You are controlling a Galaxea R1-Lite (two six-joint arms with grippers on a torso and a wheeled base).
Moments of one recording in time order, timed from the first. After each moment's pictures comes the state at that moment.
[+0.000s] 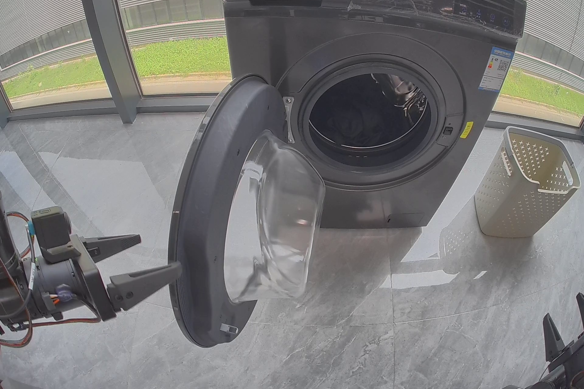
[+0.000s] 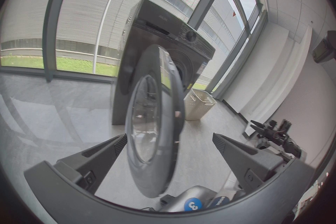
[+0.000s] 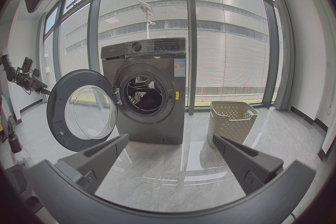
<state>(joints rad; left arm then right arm) -0.38 1.10 -0.39 -0.45 -0.34 -0.19 0.00 0.02 -0.02 0.00 -0.02 0.01</state>
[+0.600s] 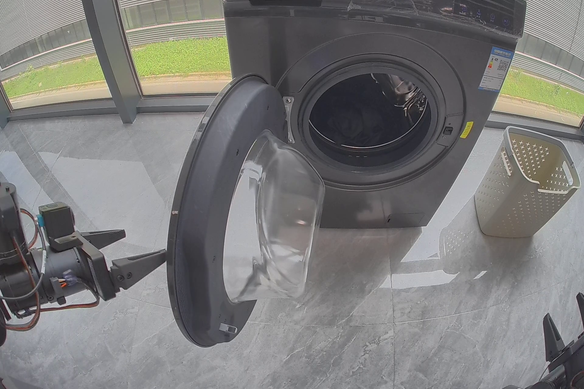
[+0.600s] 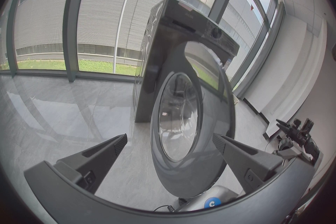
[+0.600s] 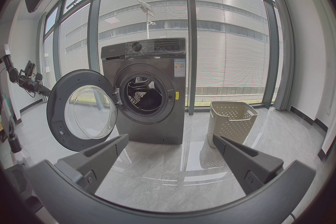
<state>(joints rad) -0.21 1.18 -0.39 -0.45 -0.33 -0.10 0.00 0.02 -0.02 0.00 -0.02 0.01</state>
